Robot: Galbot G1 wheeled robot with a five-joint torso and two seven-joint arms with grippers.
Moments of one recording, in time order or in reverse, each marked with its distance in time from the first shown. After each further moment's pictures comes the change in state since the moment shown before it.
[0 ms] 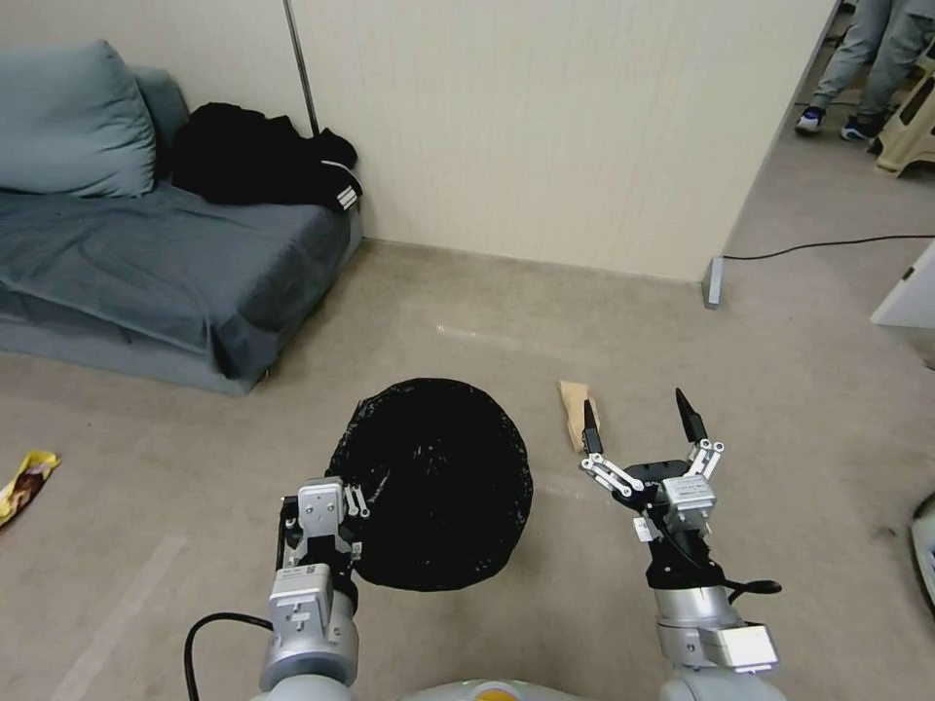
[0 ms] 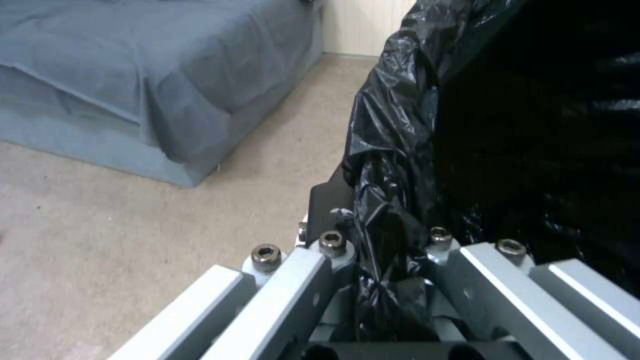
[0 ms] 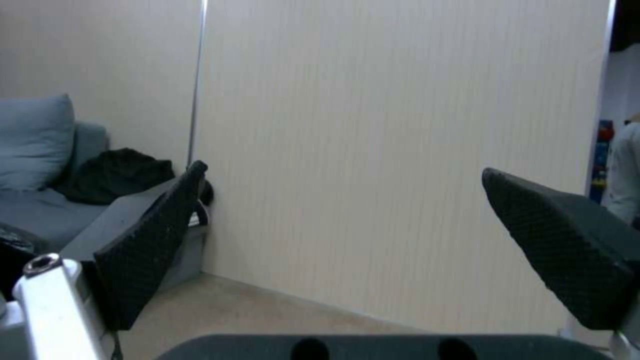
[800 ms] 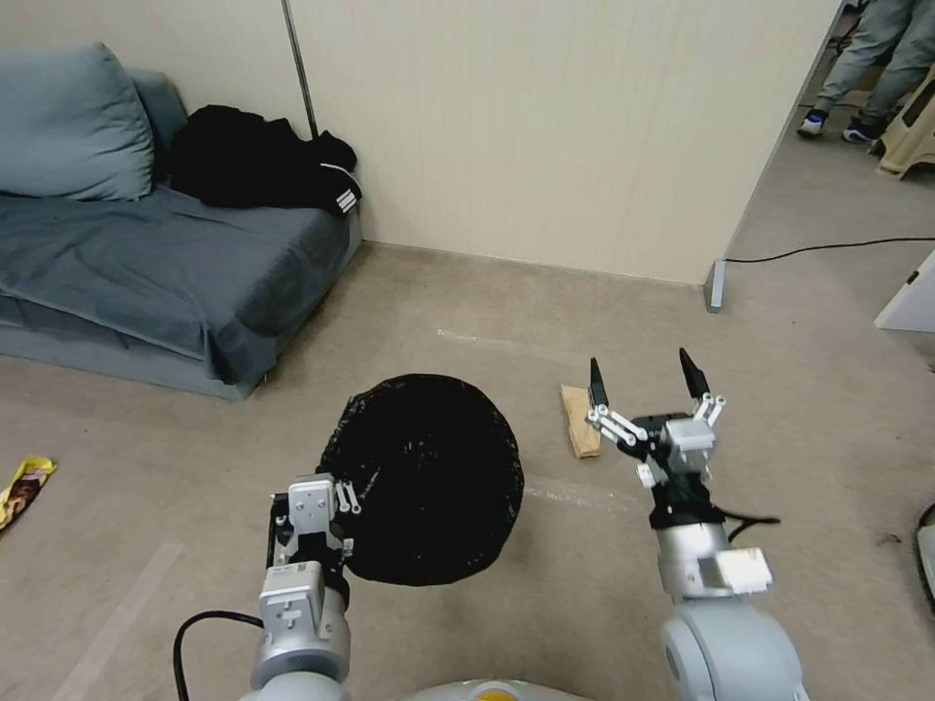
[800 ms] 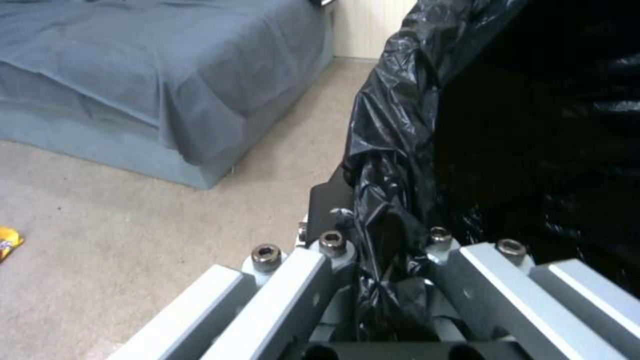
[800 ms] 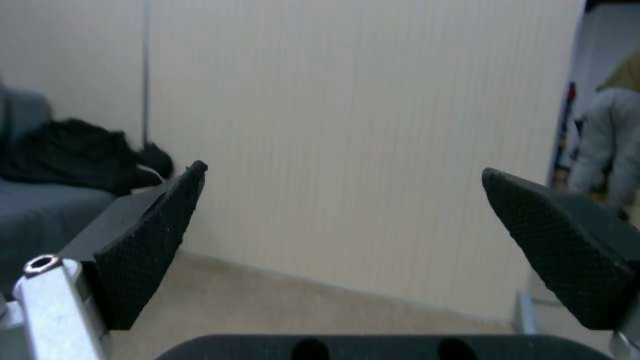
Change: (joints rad) left arm -0.006 -0.003 -0.028 -0.009 0.001 0.011 0.004; right arm 0.239 -0.172 -0.065 0.000 0.069 -0.393 0.238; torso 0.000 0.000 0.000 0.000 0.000
